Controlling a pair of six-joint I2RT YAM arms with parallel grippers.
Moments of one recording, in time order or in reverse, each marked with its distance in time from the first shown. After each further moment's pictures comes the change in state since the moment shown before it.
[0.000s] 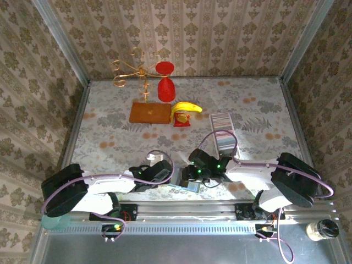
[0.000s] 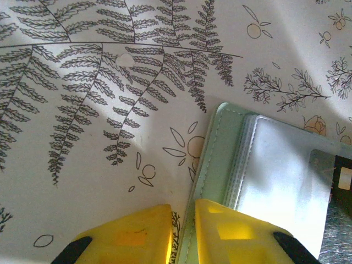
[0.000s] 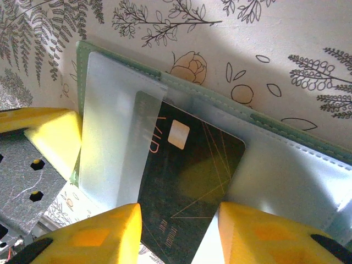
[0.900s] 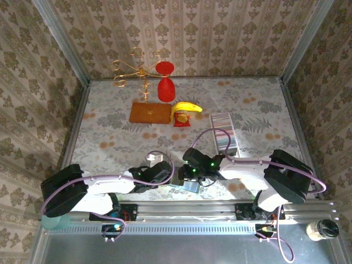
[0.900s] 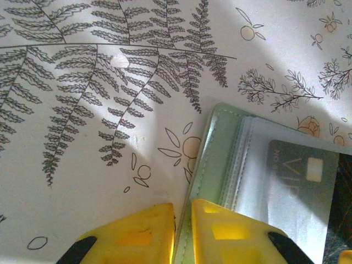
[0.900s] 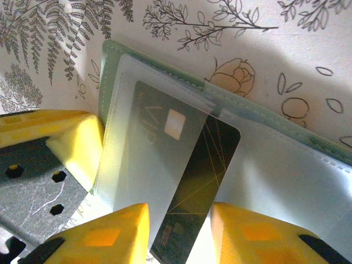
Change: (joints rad) left arm -0.013 -0.009 -0.017 0.029 -0.012 -0.004; right arm 0.026 0.066 0.084 -0.032 0.007 -0.010
